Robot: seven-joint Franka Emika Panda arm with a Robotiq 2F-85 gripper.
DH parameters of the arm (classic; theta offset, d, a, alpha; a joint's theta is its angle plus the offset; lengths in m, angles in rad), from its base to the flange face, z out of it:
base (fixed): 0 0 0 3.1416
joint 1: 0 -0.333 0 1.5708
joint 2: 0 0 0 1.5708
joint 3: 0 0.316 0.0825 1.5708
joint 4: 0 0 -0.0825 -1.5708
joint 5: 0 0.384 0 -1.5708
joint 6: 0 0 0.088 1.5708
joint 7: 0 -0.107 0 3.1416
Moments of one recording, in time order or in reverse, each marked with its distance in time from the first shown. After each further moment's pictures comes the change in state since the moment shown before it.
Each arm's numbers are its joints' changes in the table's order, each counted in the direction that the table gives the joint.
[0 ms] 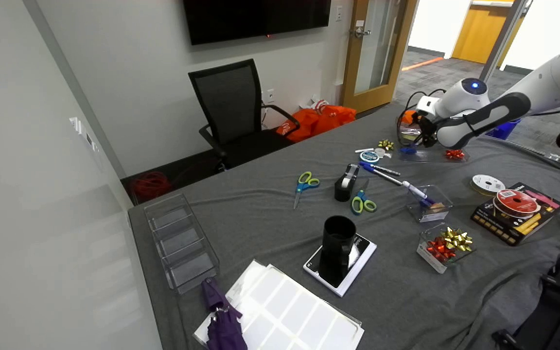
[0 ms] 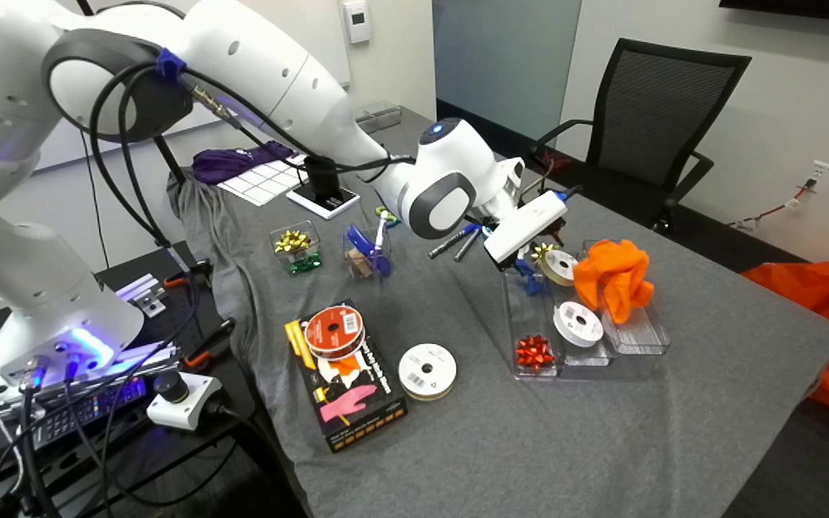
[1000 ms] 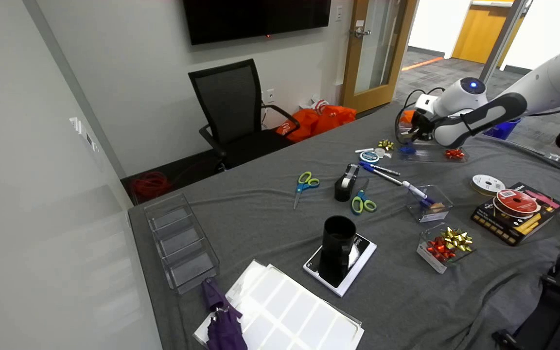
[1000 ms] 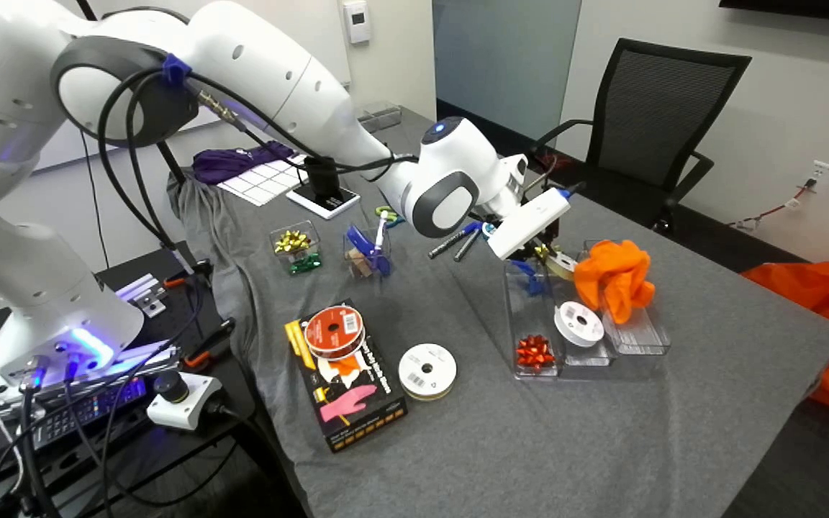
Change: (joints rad) arm -0.005 0.020 0.002 0.038 0.017 -0.009 0.000
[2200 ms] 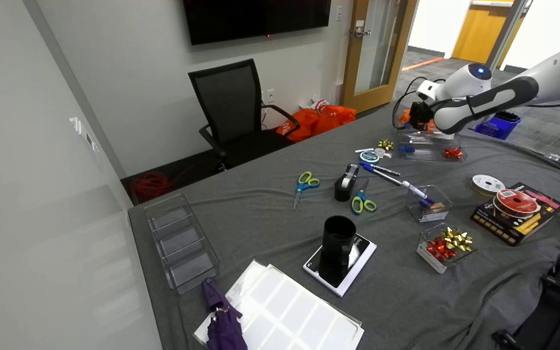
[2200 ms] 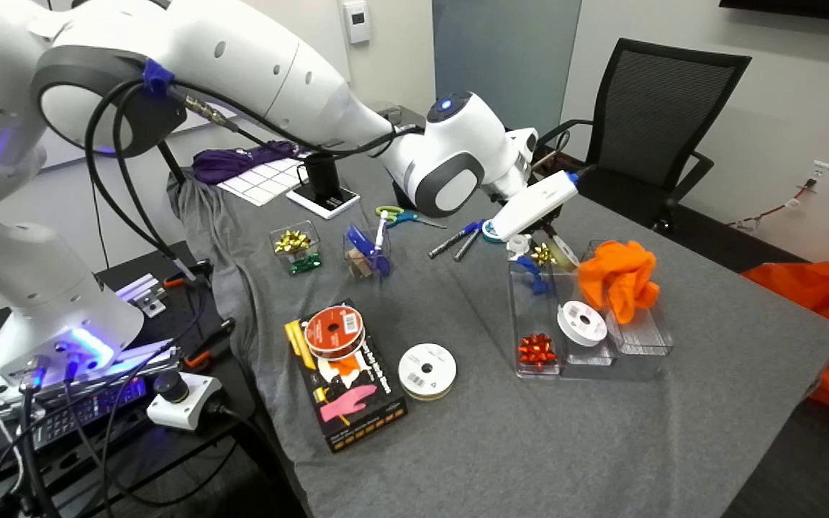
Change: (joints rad) arm 0.131 -0.031 0.209 0.015 0.017 0.062 0.004
